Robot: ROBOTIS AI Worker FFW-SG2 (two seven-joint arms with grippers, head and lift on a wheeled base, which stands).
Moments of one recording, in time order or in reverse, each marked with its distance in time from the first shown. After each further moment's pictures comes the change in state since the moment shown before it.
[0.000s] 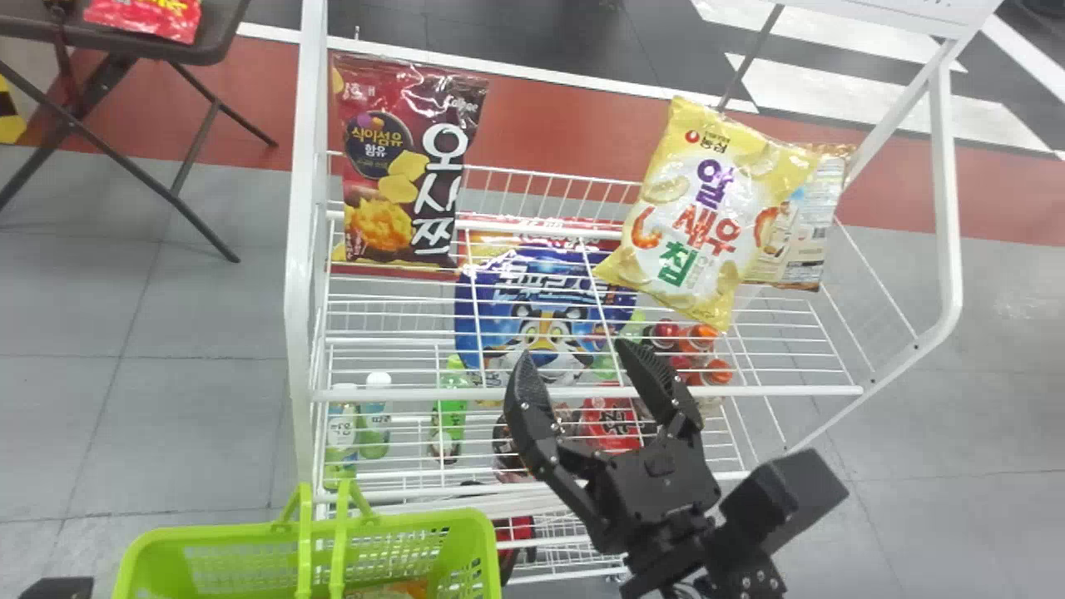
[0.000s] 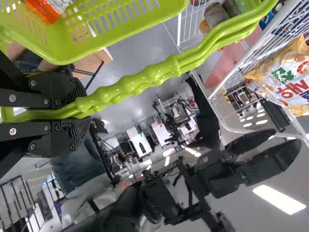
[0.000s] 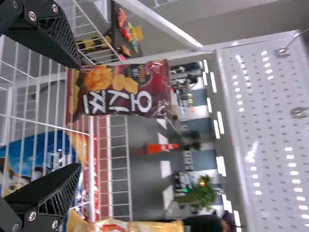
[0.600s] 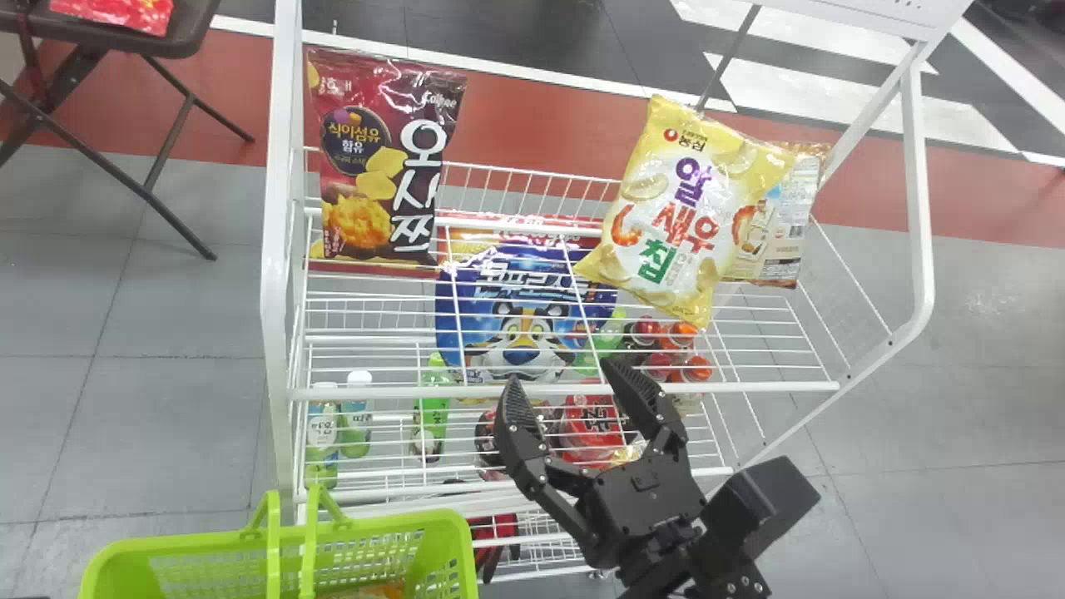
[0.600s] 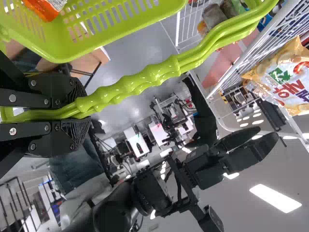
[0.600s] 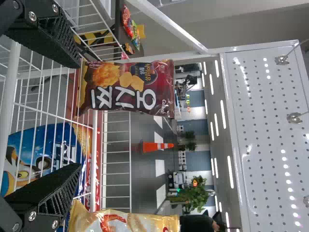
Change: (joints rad) left arm 0.027 -0.004 0.018 -0.003 0.003 -0.024 -0.005; right arm 0.021 -0.030 -0.024 0.009 0.000 0.034 0.002
